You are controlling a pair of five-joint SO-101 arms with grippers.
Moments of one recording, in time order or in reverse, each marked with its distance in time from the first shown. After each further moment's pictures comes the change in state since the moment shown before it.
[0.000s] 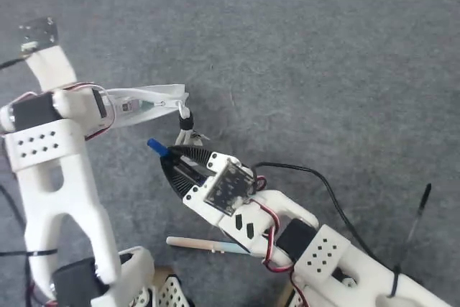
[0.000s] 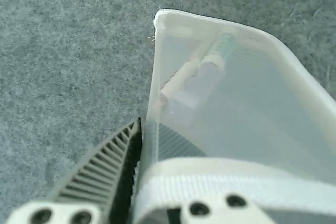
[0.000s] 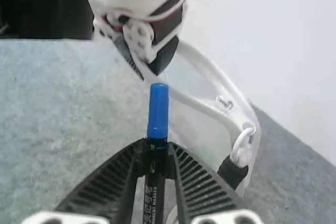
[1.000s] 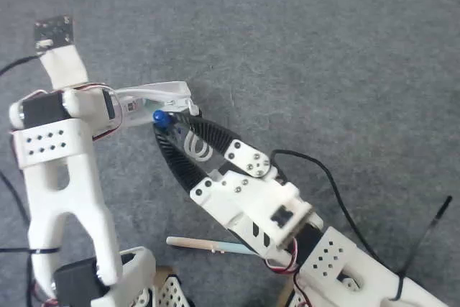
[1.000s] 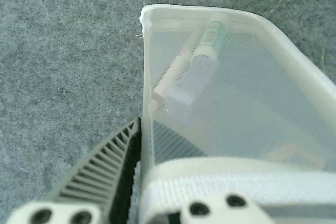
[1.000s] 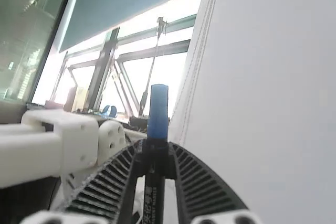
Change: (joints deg) left arm 2.8 0.0 0.7 0.0 -1.8; right arm 0.0 -2.8 -3.5 -33.9 0.0
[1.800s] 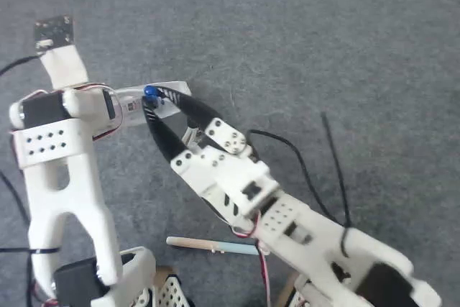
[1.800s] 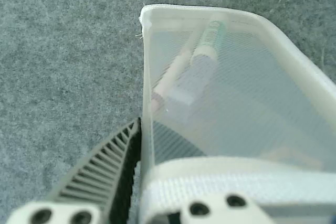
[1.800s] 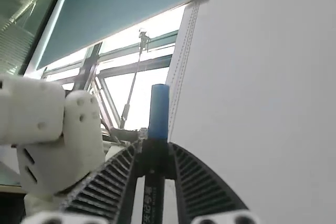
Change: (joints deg) left arm 0.0 0.0 0.0 0.0 0.0; right arm 3.3 40.6 -7.5 -37.2 -0.1
